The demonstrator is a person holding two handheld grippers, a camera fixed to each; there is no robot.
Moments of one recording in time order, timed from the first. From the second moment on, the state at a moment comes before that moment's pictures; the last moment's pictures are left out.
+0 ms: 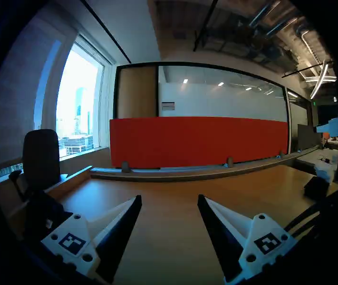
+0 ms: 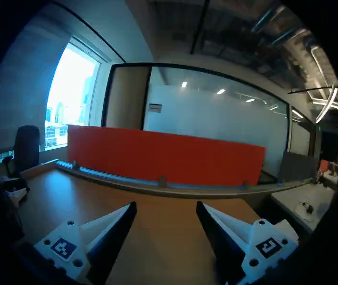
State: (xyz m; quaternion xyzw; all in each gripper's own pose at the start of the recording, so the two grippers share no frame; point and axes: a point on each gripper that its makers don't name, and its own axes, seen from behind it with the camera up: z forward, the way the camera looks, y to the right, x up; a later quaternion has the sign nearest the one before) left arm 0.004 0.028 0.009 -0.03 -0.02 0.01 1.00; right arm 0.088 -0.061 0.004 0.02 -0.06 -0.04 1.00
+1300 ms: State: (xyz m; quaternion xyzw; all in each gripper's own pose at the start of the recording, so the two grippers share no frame) left arm -0.068 0.006 0.009 -0.01 0.01 0.00 1.00; right arm 0.039 -0.063 0.002 0.02 -0.03 -0.02 1.00
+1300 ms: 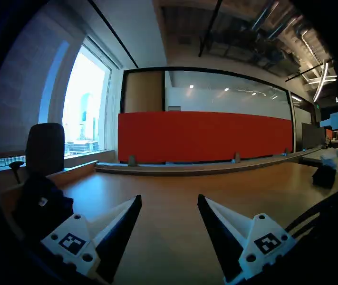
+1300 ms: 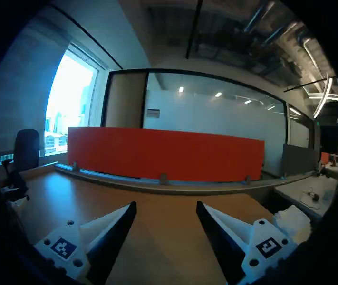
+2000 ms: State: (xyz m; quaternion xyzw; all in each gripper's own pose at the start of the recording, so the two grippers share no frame) left arm -0.070 0.004 0.010 -0.01 0.00 0.00 1.00; right arm 0.037 -0.045 0.009 0.02 0.00 -0.01 1.00
